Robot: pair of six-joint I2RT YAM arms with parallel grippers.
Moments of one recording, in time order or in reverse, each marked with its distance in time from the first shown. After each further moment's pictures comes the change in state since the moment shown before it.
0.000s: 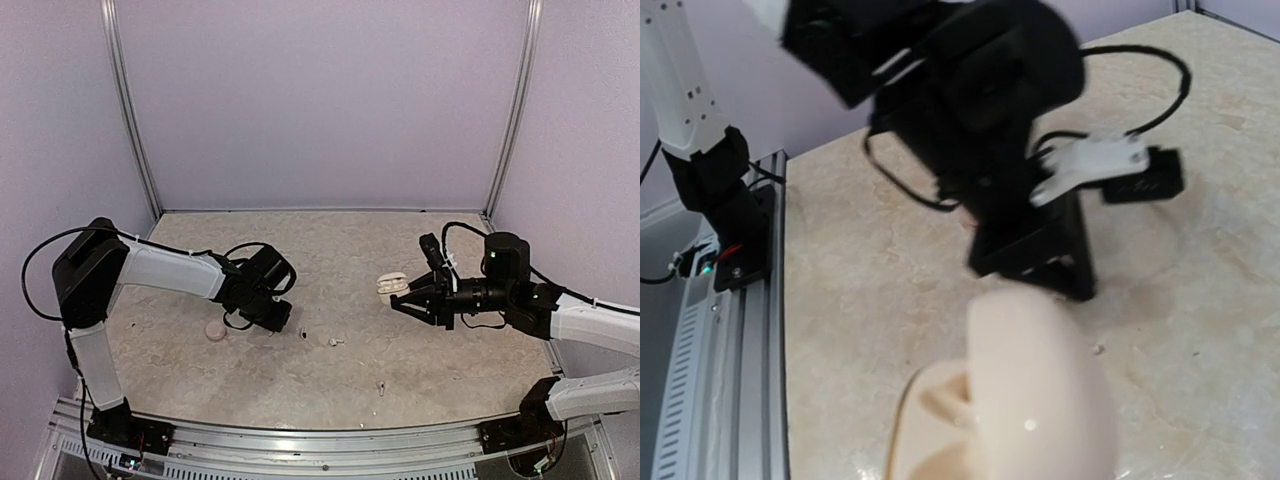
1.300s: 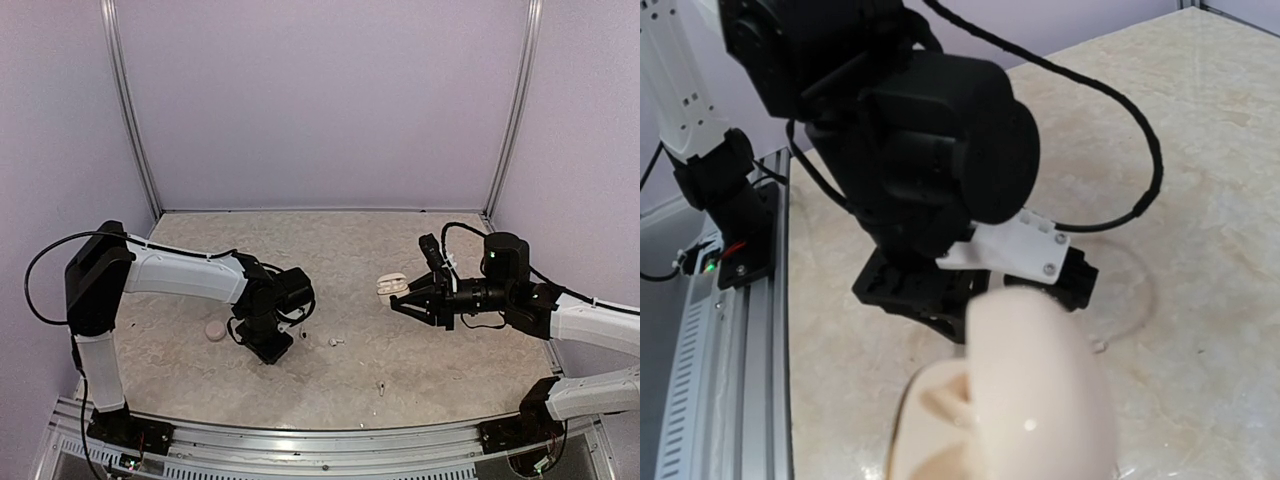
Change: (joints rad) left arm -0.160 0.037 0.160 -0.531 0.021 0.065; right arm 0.000 0.003 0.000 -0.004 -0.007 0.000
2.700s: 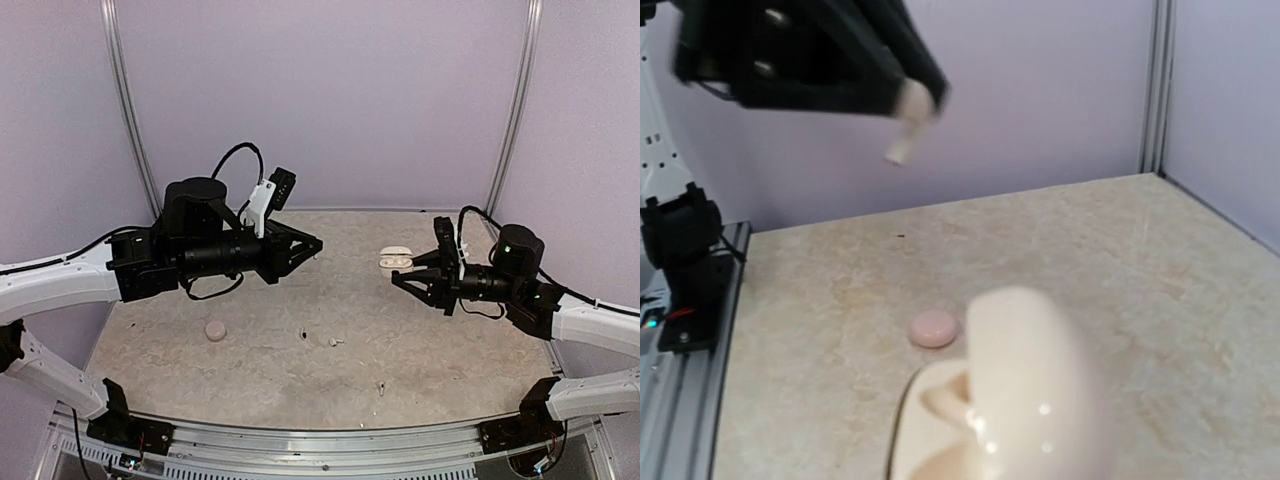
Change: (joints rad) left arm -0.049 -0.623 -0.158 0.797 0.104 0.013; right arm 0.005 -0.015 0.000 0.232 0.035 -0.083
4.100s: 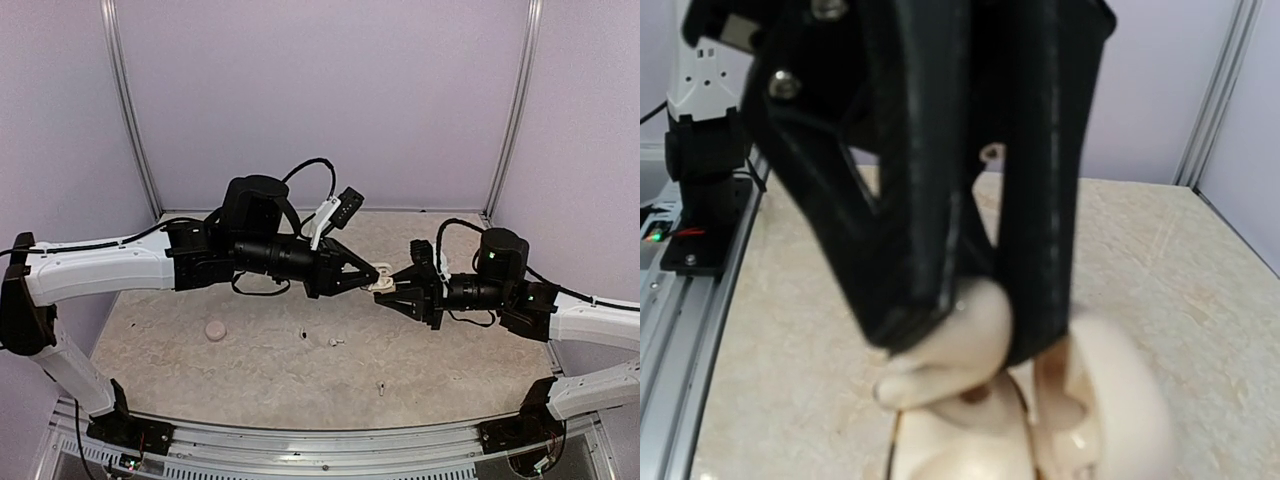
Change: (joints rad) left arm -0.042 0.264 0.196 0.026 0.398 -0.006; right arm 0.164 0.030 0.052 -0.107 0.090 -0.235
